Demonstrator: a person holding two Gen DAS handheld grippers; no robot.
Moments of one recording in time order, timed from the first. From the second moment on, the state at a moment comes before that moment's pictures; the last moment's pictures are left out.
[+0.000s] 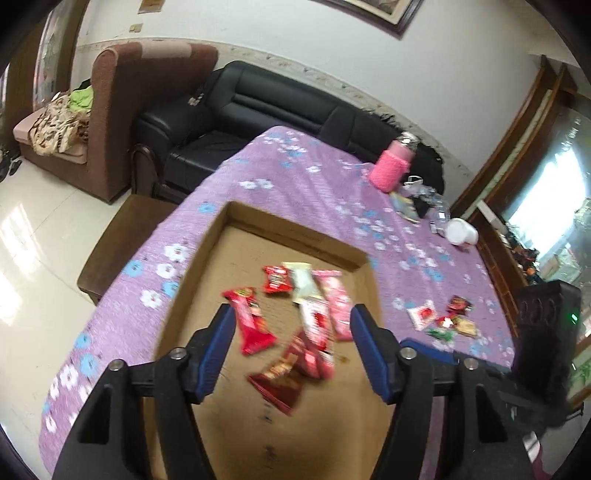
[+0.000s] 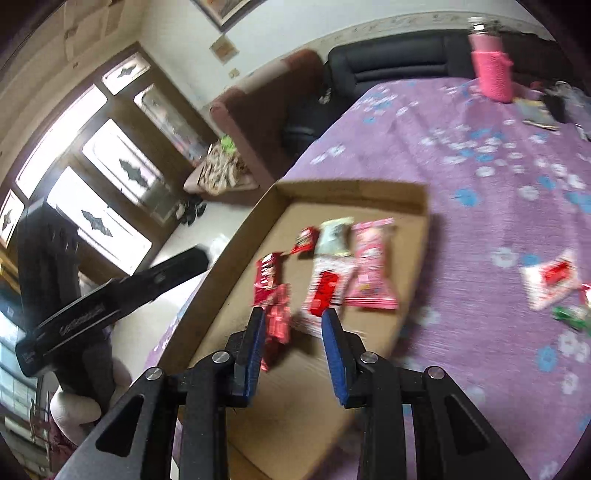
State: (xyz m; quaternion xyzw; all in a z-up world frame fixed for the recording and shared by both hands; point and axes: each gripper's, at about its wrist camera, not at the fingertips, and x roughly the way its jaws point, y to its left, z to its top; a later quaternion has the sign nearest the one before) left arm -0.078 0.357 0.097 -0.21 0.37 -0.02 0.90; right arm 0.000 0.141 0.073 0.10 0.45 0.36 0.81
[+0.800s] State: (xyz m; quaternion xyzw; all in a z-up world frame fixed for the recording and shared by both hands) left arm -0.078 0.189 0.078 -0.17 0.44 -0.15 0.87; right arm 0.005 -0.110 0.048 0.22 0.43 0.18 0.86
